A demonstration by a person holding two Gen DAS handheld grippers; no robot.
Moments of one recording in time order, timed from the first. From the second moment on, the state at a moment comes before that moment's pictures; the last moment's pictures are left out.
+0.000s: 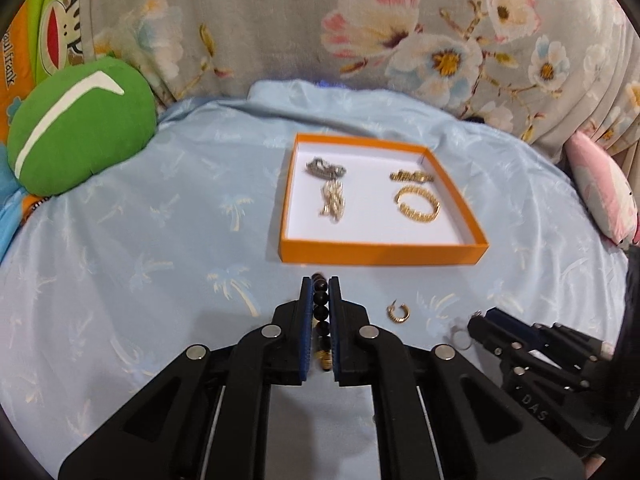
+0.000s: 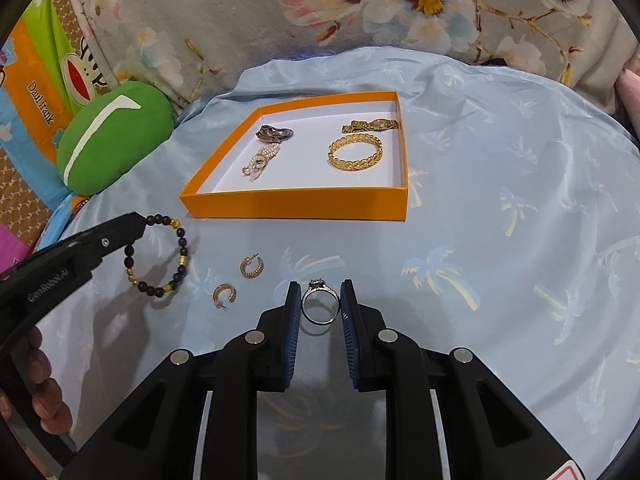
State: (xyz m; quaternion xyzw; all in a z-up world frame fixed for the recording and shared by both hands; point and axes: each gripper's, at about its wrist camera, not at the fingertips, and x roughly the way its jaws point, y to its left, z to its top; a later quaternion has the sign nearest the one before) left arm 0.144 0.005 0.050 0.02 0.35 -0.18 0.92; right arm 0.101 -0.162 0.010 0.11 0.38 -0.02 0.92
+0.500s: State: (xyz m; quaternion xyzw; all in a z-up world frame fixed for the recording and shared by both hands) left arm 0.188 -0.016 0.105 0.02 0.28 -0.18 0.94; right arm 0.154 -0.174 0.059 0.09 0.34 -0.02 0.94
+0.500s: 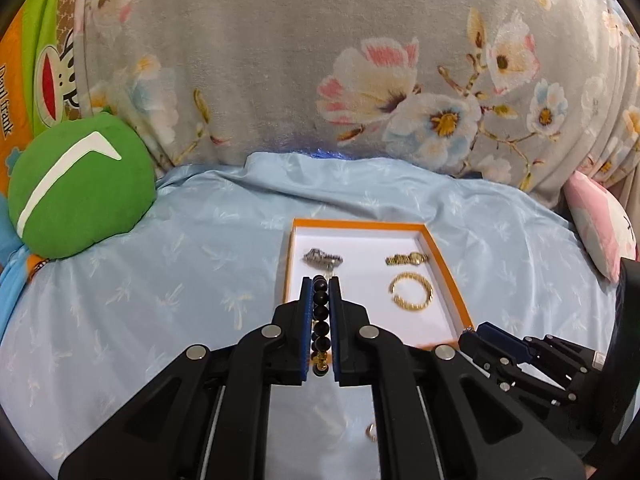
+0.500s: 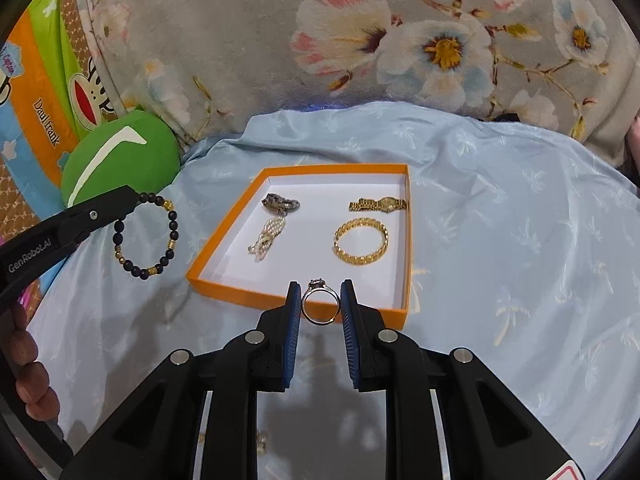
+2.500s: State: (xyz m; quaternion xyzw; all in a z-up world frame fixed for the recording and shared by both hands) left arm 0.123 0.023 0.005 -0.02 0.35 -0.14 0.92; right arm 0.080 -0.157 0.005 0.11 0.36 0.02 0.93
